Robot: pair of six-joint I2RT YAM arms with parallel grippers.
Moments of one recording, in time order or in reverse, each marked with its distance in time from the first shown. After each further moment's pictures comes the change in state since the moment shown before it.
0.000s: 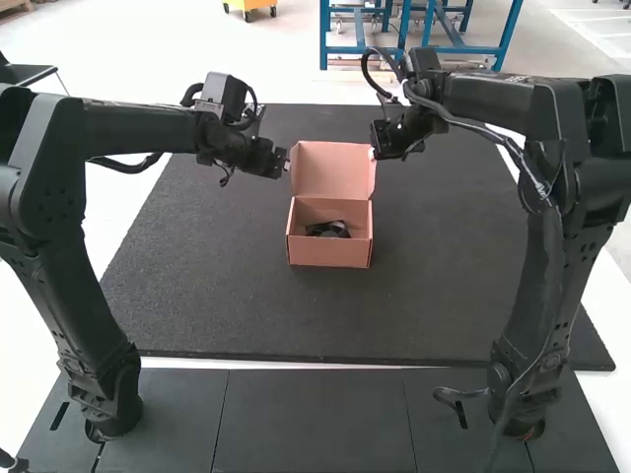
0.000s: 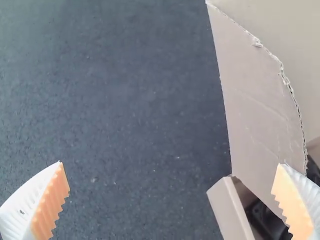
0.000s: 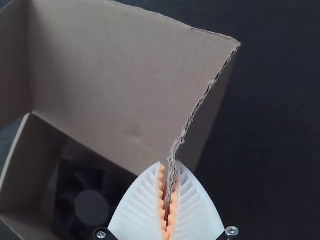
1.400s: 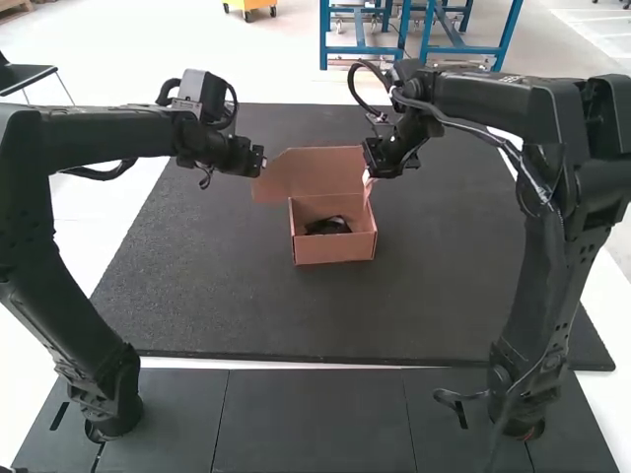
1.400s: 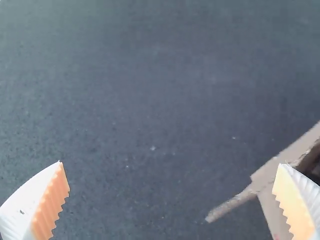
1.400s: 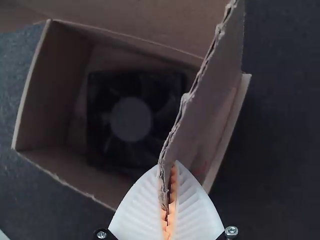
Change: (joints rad) left arm 0.045 -0.138 -0.088 -0.046 -0.142 -0.054; right arm 0.051 -0.010 0.007 -0.220 -0.025 0.003
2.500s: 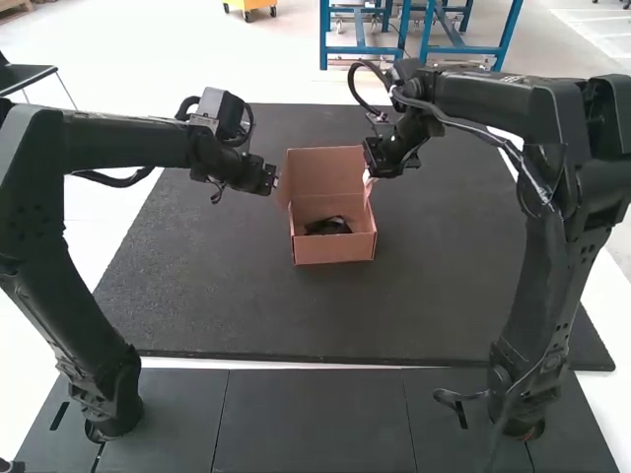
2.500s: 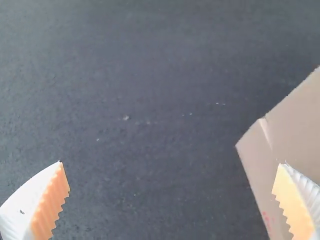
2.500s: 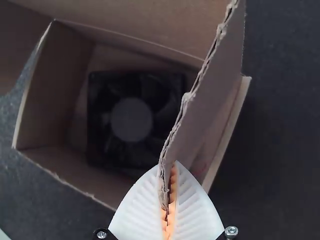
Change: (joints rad) left arm -0.073 0.047 -0.039 0.008 0.011 -0.002; right arm 0.000 -0.004 0.000 -0.003 0.000 0.000
